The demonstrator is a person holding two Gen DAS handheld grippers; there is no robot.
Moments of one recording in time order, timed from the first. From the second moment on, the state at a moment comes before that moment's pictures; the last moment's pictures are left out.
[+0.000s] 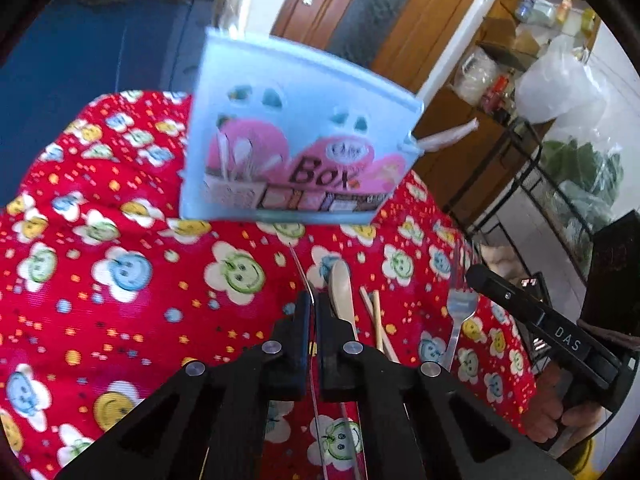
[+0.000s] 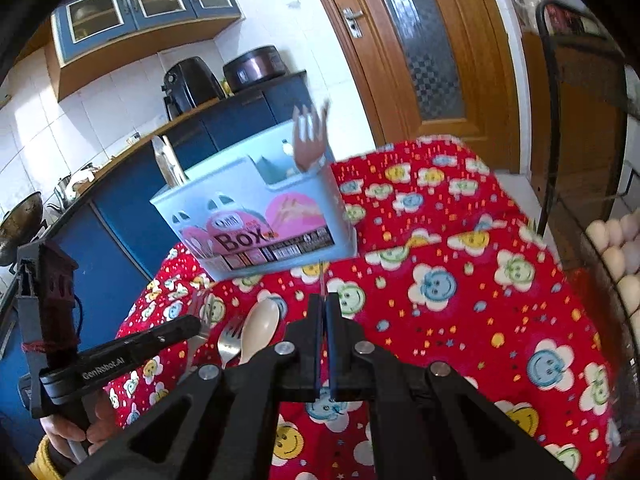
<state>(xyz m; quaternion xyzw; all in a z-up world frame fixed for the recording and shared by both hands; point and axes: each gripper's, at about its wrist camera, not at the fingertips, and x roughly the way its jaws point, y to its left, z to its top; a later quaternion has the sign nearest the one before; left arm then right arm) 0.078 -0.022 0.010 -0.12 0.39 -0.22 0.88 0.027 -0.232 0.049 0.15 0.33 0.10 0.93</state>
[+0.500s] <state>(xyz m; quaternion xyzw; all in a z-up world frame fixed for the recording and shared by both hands) 0.058 0.015 0.076 -0.14 0.28 -0.19 0.93 0.013 -0.209 0.112 0.07 0.24 0.10 0.96</state>
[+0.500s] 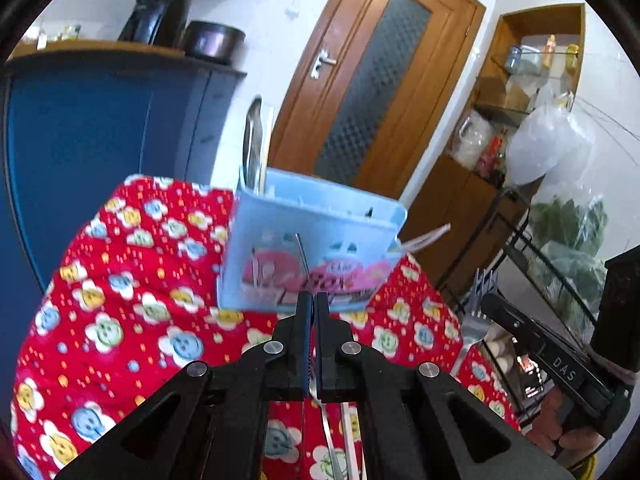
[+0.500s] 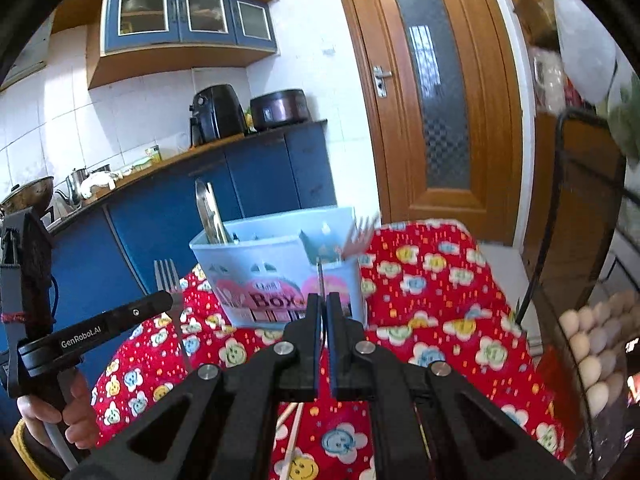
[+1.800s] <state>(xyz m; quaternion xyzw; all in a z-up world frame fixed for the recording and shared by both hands) 0.161 0.008 0.187 -0.11 0.15 -0.13 0.97 0.134 -0.203 0.212 -0.02 0.12 -0.06 0.99</state>
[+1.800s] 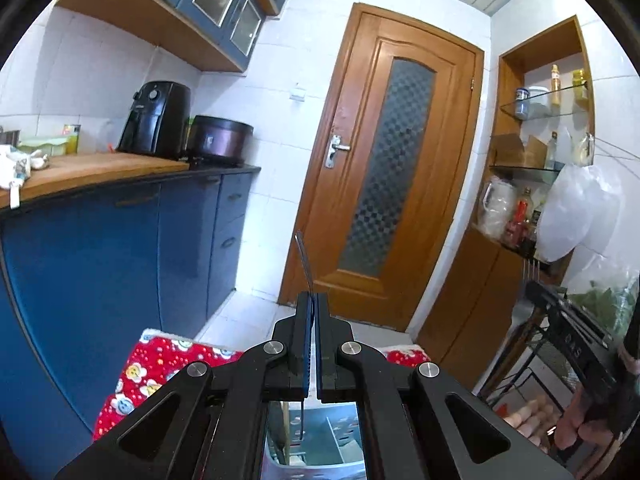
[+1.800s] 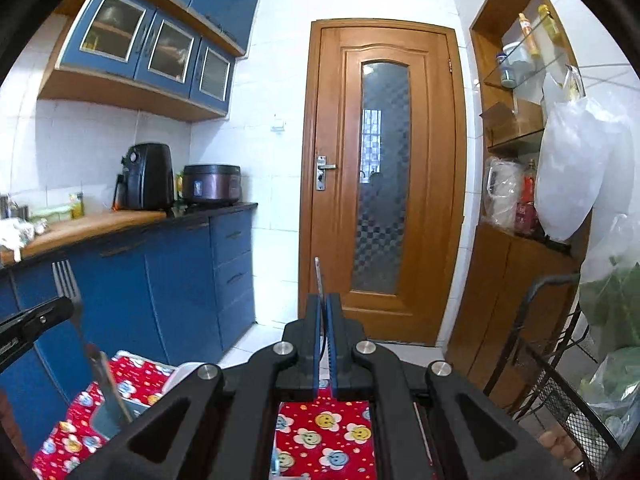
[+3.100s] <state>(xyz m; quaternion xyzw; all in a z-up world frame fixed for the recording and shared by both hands) 0.154 -0.019 0.125 -0.05 0.24 -0.16 0.96 0.125 -0.189 0.173 0.01 0.17 0.04 0.98</state>
